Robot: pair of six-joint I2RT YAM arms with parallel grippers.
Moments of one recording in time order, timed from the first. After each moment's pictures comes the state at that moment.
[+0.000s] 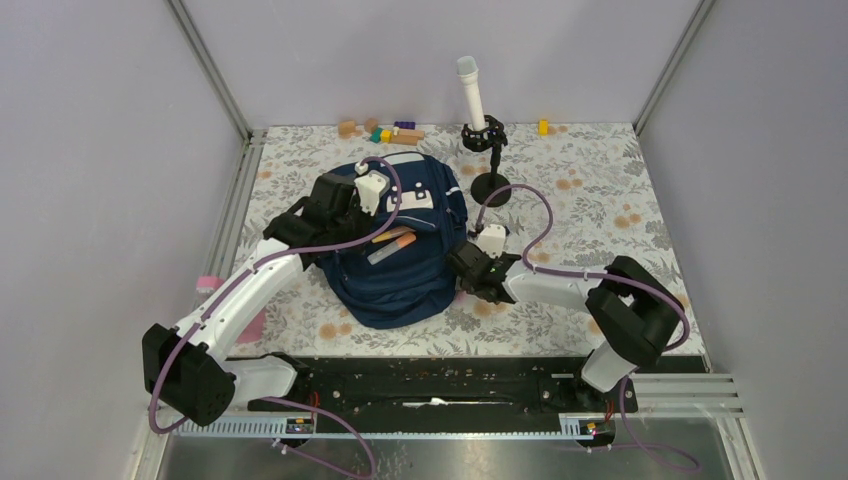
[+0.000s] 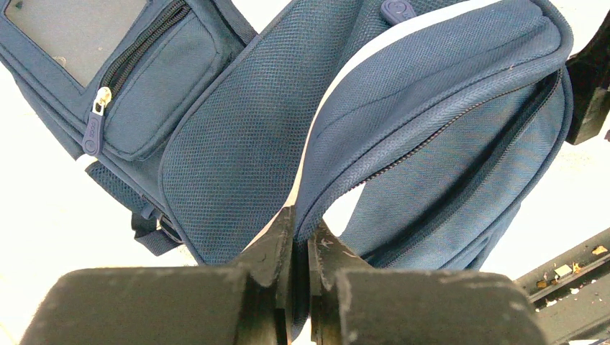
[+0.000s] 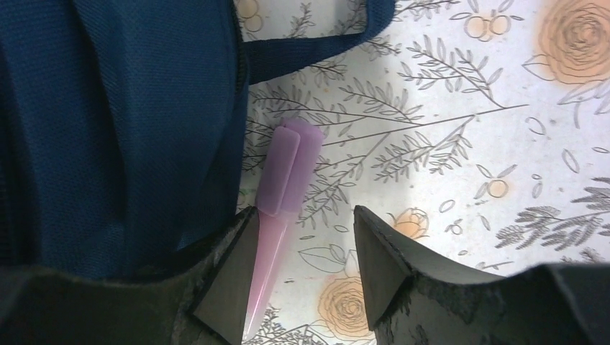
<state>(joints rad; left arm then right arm) -0.47 1.22 1.08 -0.65 0.05 0.08 0.88 1.61 0.84 -0.35 0.53 0.92</state>
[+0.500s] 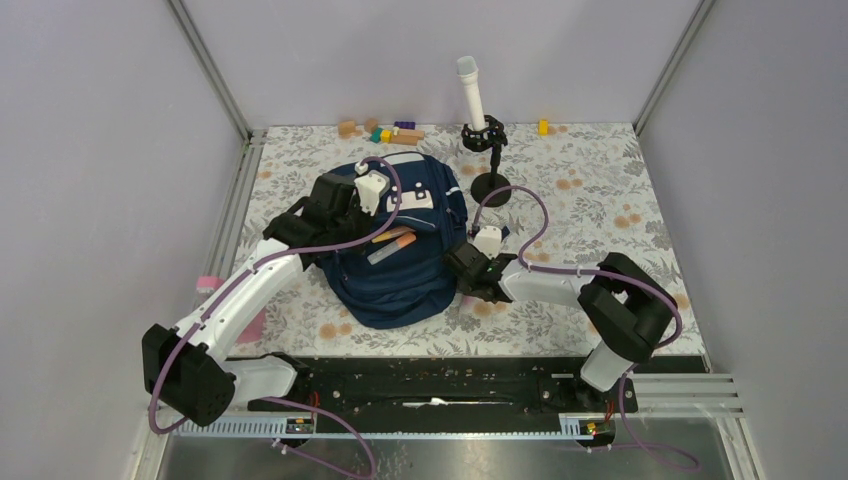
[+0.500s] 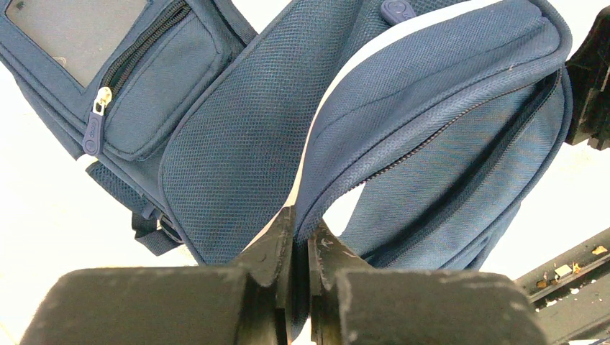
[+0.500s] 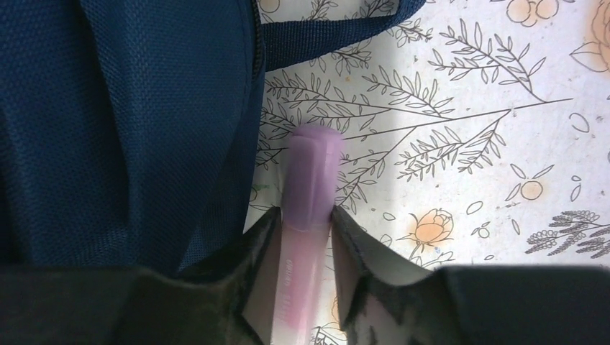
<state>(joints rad) -0.47 1.22 1.08 -0.65 0.05 0.08 0.88 1.65 0.86 -0.33 0.47 0.92</state>
